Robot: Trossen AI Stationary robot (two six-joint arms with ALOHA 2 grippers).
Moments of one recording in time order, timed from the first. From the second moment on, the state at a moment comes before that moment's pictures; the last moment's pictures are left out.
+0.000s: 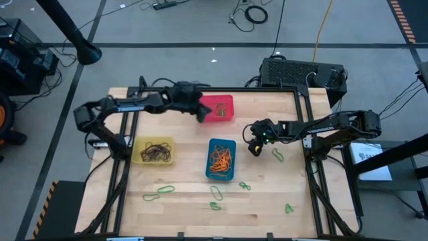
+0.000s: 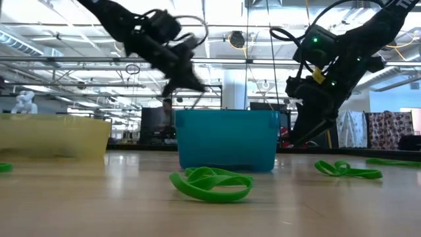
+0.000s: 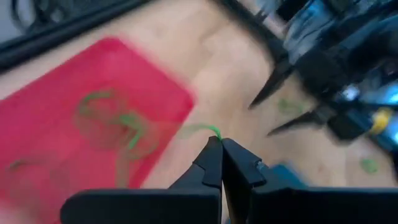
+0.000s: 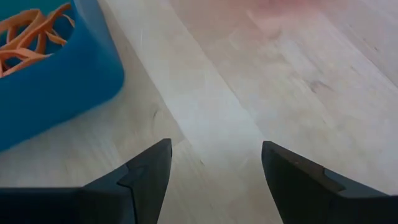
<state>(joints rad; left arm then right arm) 0.47 1.55 0.99 -0.02 0.29 -0.41 -0.18 1.34 0.50 -0.09 0.10 0.40</state>
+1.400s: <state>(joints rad) 0.38 1.80 1.43 -0.41 0.73 -0.57 -0.18 1.34 0.50 -0.20 0.07 0.35</state>
